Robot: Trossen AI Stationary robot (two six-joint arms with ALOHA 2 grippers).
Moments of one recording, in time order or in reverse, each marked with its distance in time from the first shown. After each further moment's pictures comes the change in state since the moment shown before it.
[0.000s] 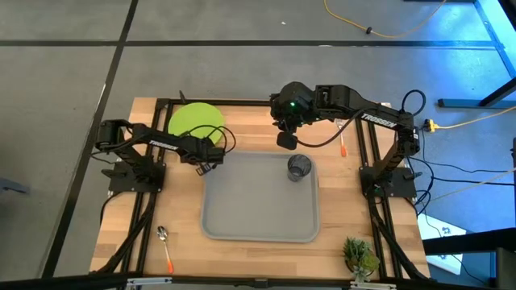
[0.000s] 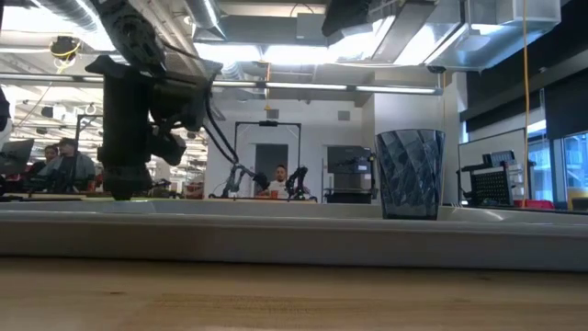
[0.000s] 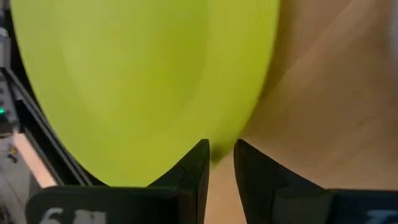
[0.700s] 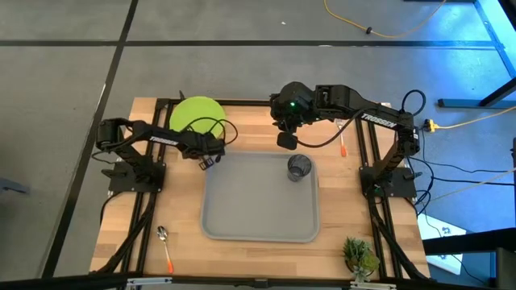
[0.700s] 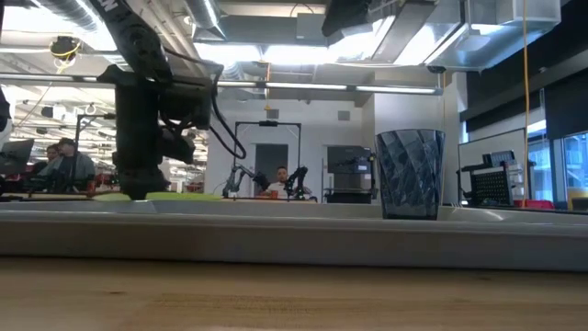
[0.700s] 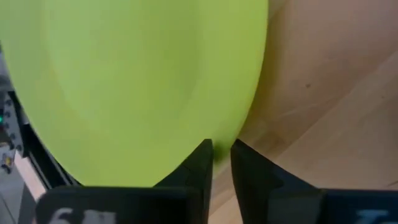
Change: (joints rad) left arm 0.097 0.000 -0.002 0.121 -0.016 0.129; right arm 0.000 0.000 0.000 0.002 0.000 -0.012
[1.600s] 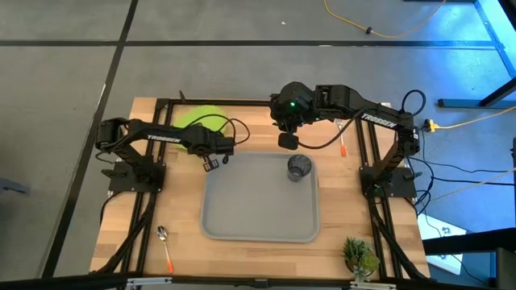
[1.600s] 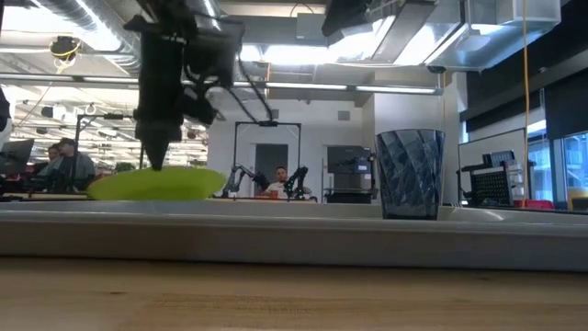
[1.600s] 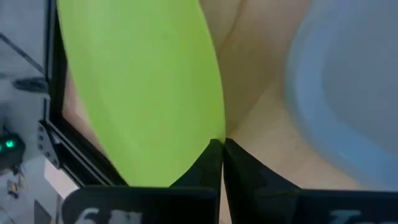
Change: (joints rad) left arm -0.107 0.000 0.310 -0.337 0.096 0.033; right arm 0.000 0.000 0.000 -0.001 0.000 -0.053
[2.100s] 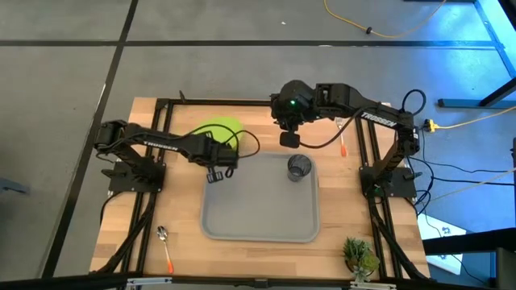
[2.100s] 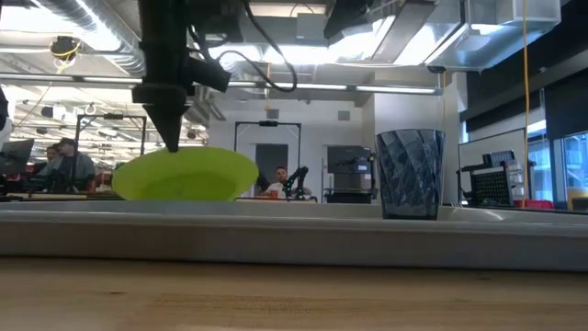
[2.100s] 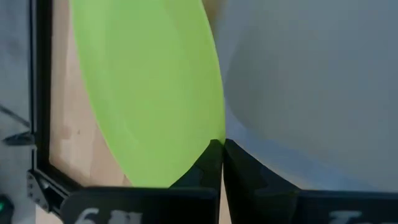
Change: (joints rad) left arm -0.170 0.000 0.112 -0.025 0.066 0.027; right arm -0.018 0.000 0.000 -0.010 0.000 -0.049
